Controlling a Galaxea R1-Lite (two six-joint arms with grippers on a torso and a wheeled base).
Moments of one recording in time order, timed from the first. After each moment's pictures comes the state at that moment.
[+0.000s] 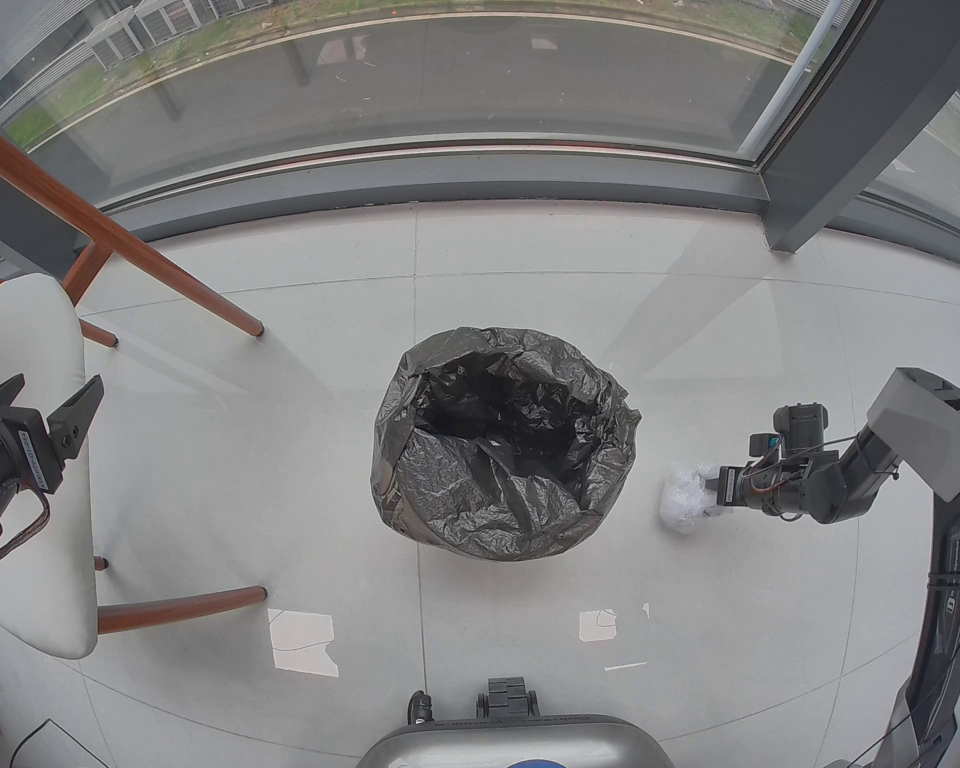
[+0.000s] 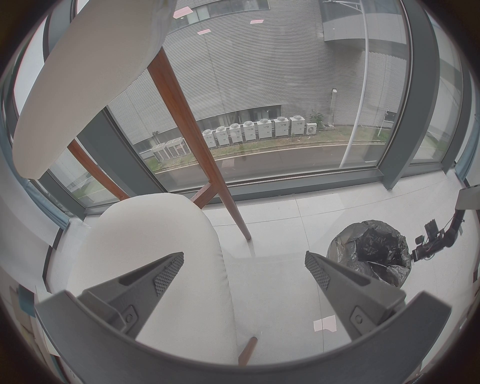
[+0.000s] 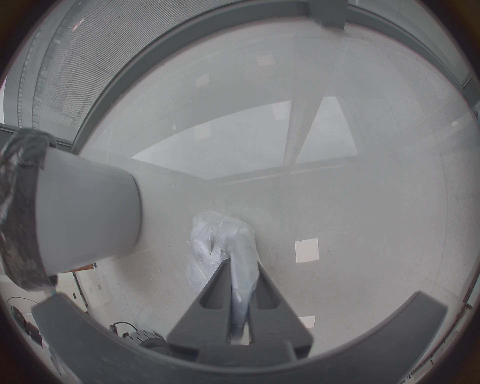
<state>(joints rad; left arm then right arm) -0.15 0.96 -0.60 -0.32 0.28 0.10 0.02 2.35 -1.07 -0.60 0.24 0.13</state>
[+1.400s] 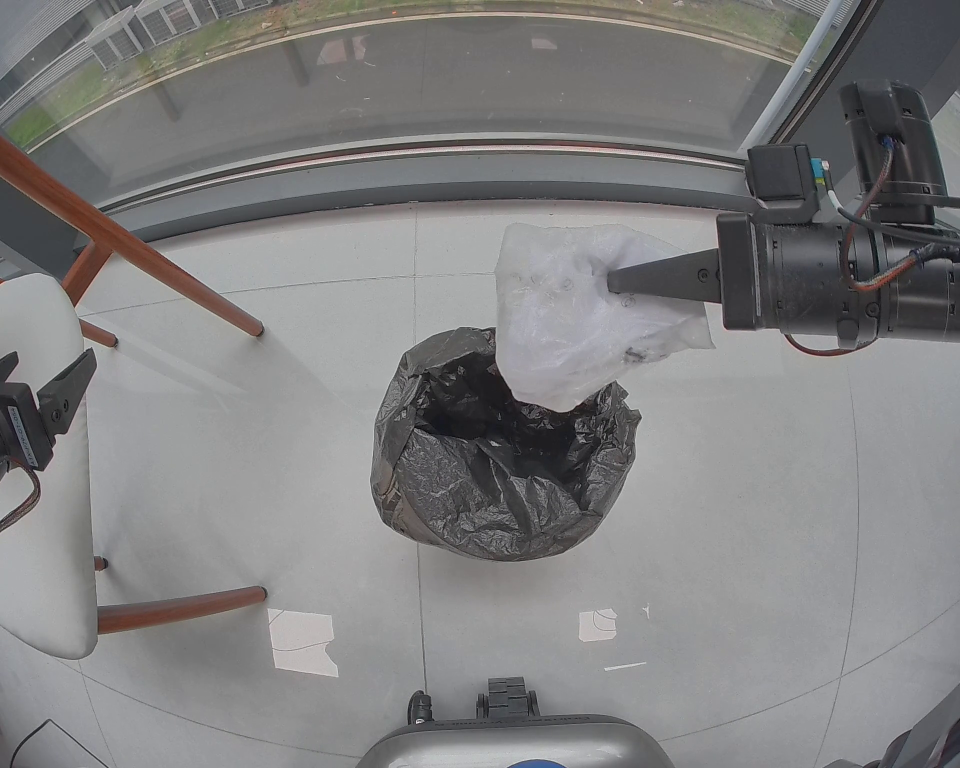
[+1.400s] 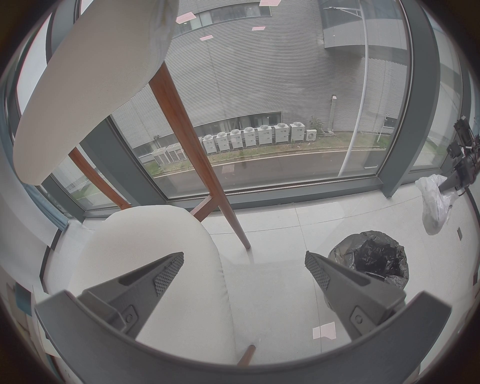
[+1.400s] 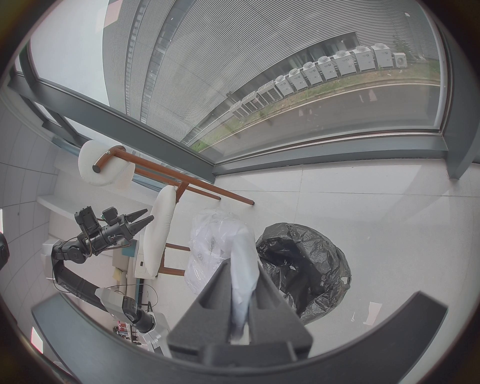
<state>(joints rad) -0.16 0.96 -0.64 -0.32 0.27 0.10 0.65 1.59 -1.46 0.20 0.25 0.20</state>
